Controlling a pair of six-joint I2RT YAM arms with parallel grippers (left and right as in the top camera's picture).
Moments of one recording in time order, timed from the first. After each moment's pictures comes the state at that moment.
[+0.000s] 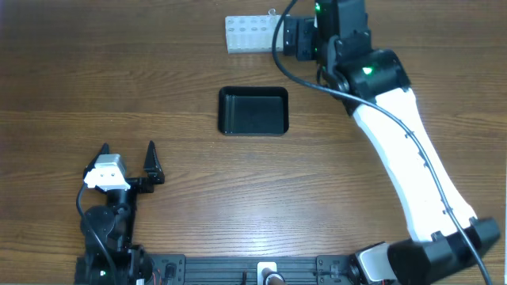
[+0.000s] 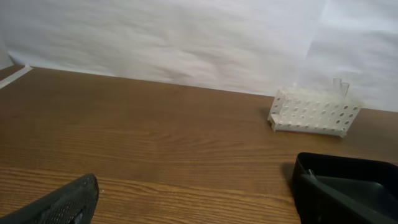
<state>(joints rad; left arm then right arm) 0.06 0.01 0.01 -0.07 0.03 -0.12 0.36 1.62 1.67 -0.68 0.25 0.20</state>
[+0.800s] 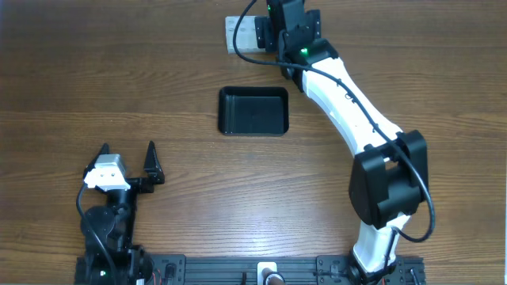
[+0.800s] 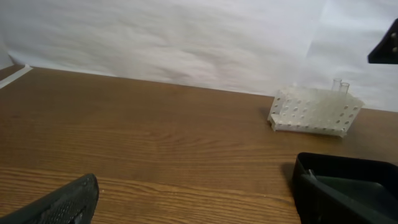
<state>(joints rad) 0.06 0.01 0.01 -0.07 0.03 -0.12 0.41 1.99 1.67 -0.33 0.33 0.13</state>
